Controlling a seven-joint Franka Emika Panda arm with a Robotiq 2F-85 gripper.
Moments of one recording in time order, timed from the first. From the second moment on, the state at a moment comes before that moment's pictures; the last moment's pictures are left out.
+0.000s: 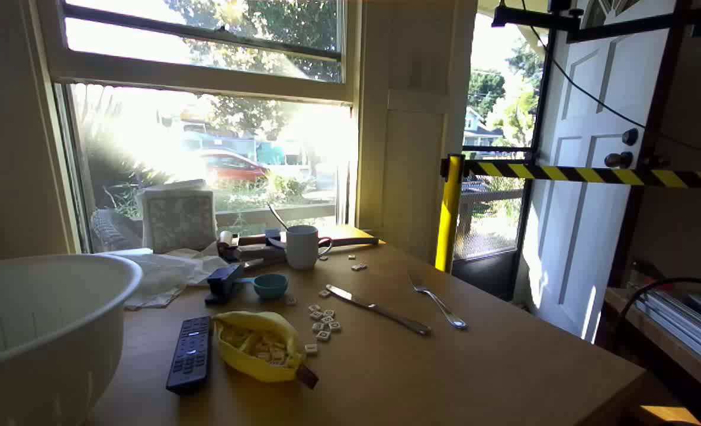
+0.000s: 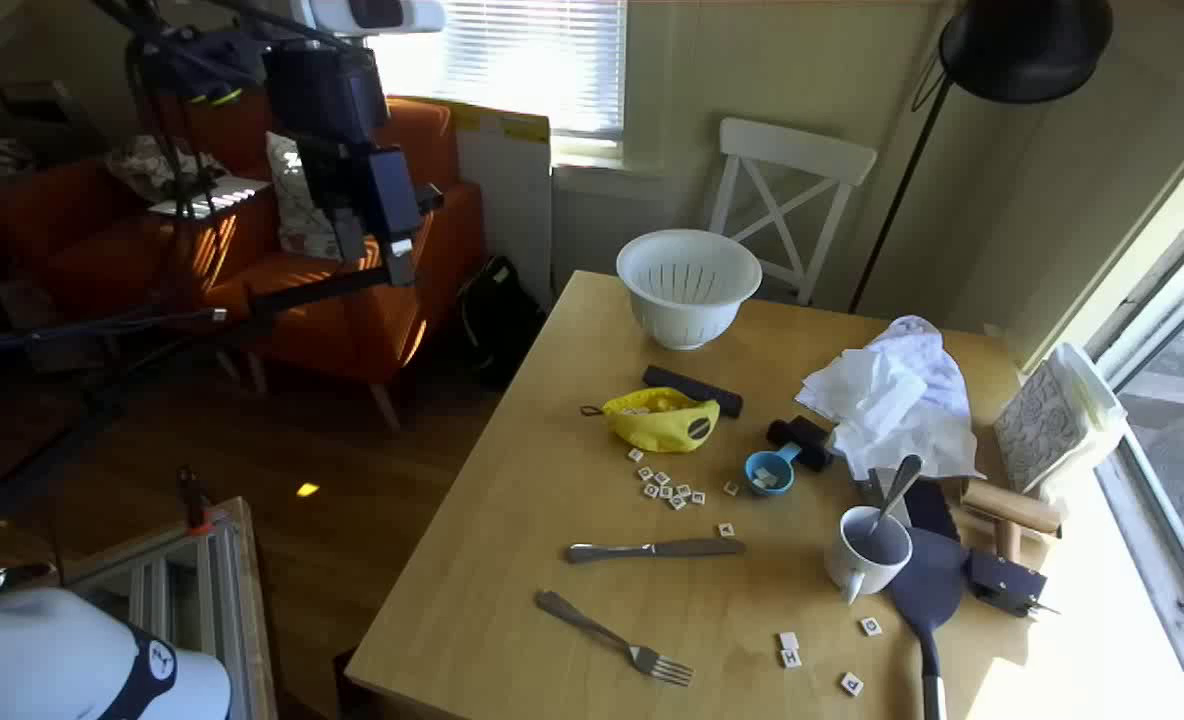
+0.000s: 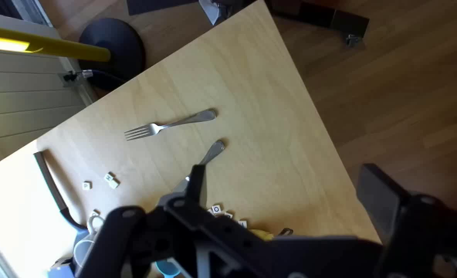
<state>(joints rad) 0.06 -0.50 0.21 -2.21 -0.11 1.61 0.03</state>
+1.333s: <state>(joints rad) 0.09 0.02 0.18 -2.08 0.09 2.25 0.45</state>
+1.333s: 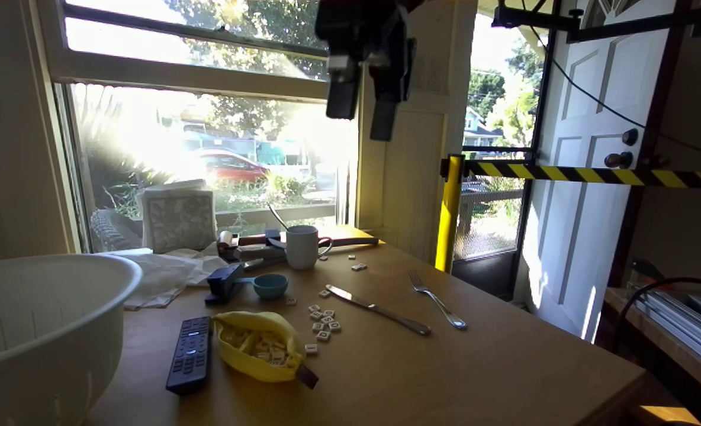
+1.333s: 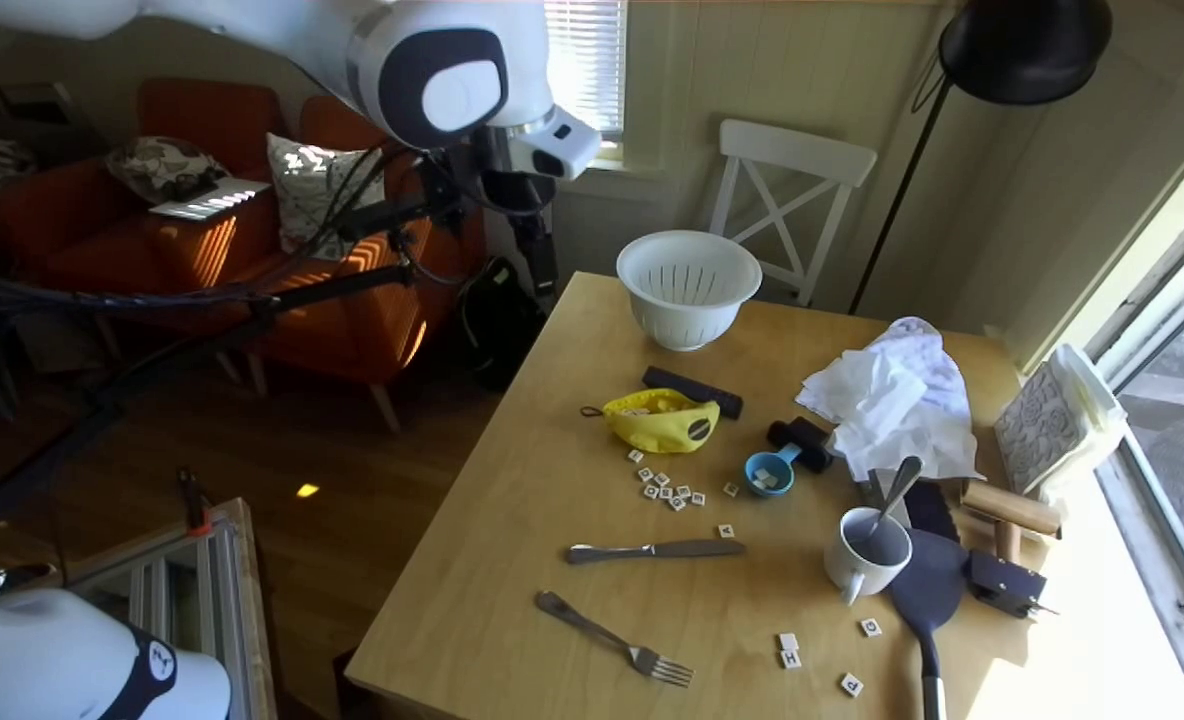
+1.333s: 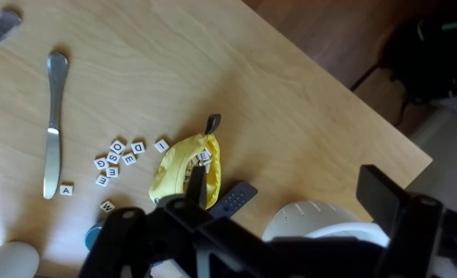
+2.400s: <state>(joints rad) 0.10 0.29 0.13 -1.99 0.27 2.61 0.46</state>
